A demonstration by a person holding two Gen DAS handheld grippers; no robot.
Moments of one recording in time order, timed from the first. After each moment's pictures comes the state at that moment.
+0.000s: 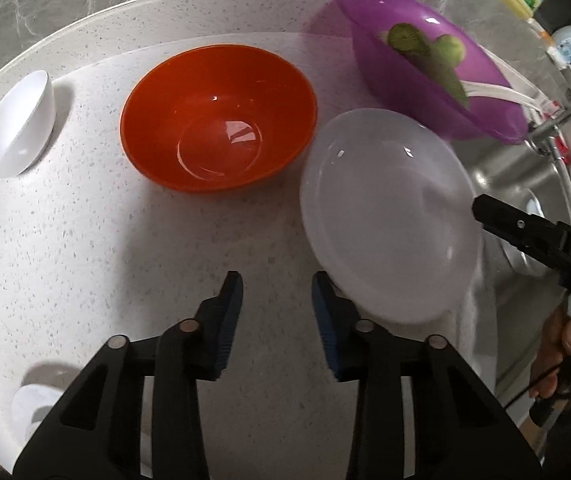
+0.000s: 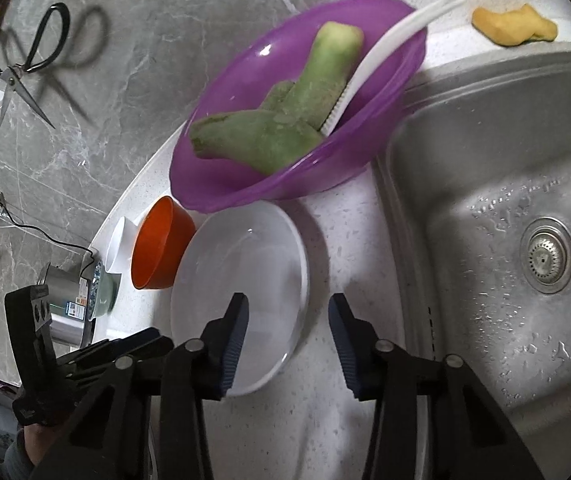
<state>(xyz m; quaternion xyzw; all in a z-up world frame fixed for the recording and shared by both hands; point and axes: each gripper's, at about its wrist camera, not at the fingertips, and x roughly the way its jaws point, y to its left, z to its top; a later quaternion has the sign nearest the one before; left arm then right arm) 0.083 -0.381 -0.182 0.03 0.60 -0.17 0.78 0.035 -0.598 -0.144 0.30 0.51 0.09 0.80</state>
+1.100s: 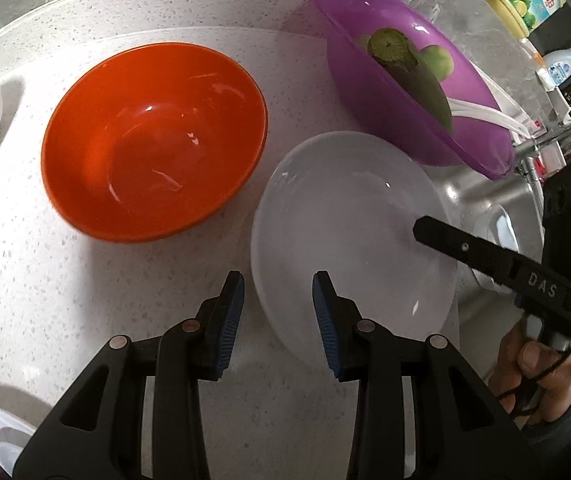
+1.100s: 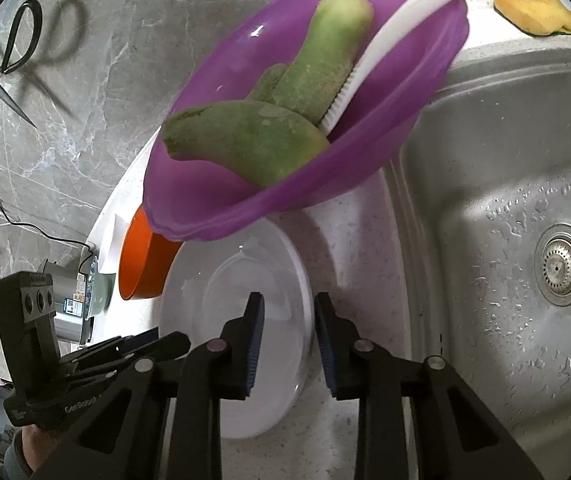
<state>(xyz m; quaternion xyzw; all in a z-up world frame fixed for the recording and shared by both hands) 0.122 -0.420 -0.200 -0.02 0.61 -0.21 0.76 0.062 -0.597 -0.161 0.30 0.53 0.11 0.79</state>
